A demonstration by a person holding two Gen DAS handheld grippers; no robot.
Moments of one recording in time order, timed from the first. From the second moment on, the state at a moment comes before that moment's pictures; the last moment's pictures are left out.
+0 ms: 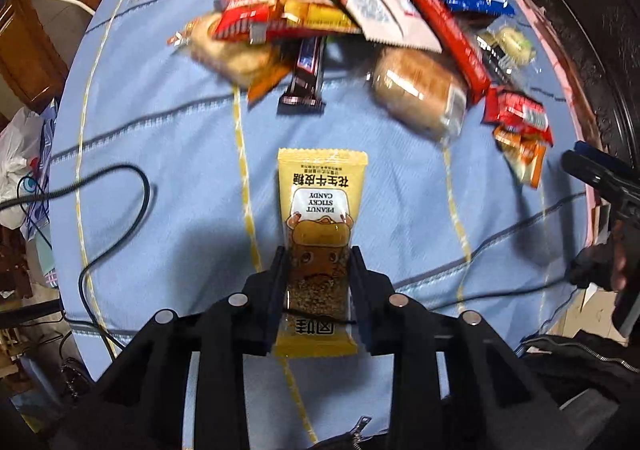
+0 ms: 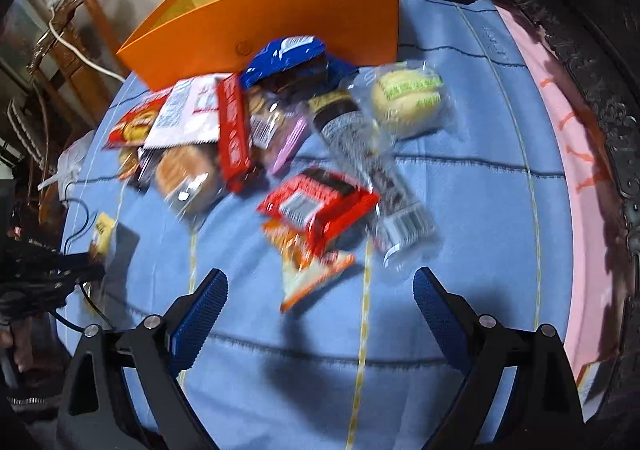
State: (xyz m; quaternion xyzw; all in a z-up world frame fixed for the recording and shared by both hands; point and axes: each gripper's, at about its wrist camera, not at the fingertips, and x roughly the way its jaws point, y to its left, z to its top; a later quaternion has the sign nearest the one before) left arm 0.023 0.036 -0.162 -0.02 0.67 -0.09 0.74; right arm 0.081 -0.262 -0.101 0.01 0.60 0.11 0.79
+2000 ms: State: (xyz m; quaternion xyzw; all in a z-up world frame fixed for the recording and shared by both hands) left arm 0.104 0.019 -0.062 -0.03 0.56 -0.10 0.82; right arm 0.134 -0.219 -0.028 0.09 0.54 0.21 0.81
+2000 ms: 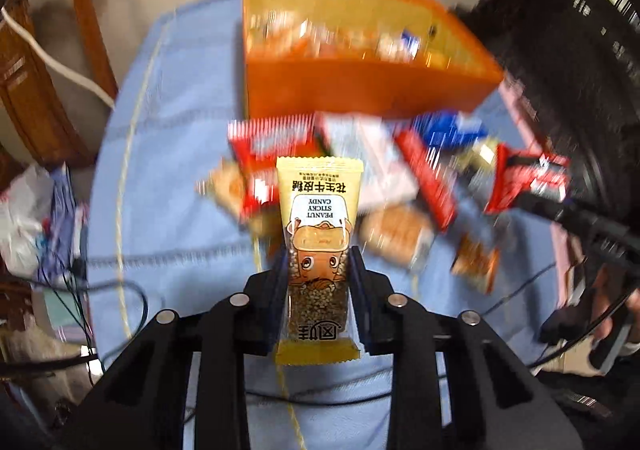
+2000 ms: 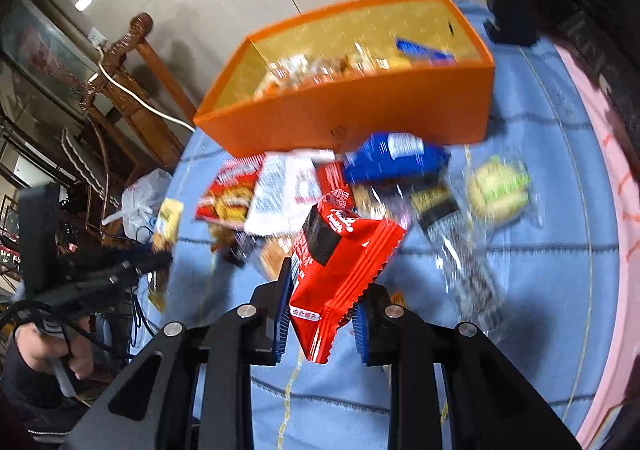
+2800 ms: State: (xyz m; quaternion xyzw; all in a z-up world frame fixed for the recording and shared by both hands) left arm 0.213 0.016 -0.069 -0.07 0.57 -0.01 0.82; right arm 0.188 -0.249 -0.052 0.07 0.52 0.13 0.84
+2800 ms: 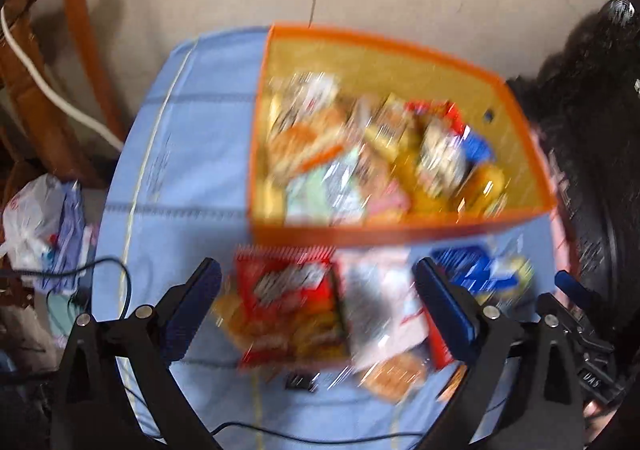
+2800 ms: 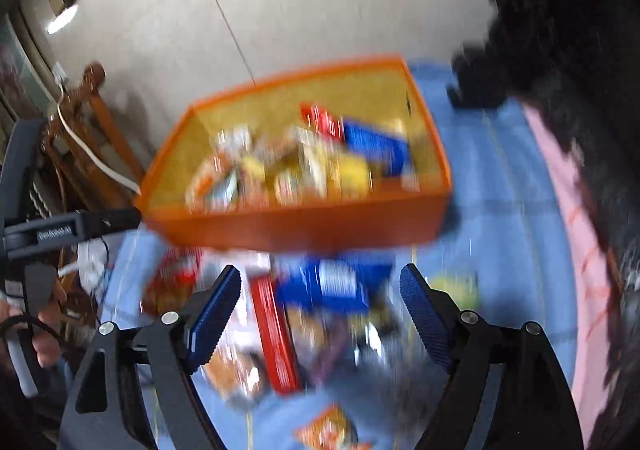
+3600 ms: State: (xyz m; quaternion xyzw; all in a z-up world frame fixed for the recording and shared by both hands) left arm 0.207 0.029 -0.198 -0.11 0.71 0.05 0.70; right arm 0.095 -0.248 -0.095 0.09 0.59 0.08 0.80
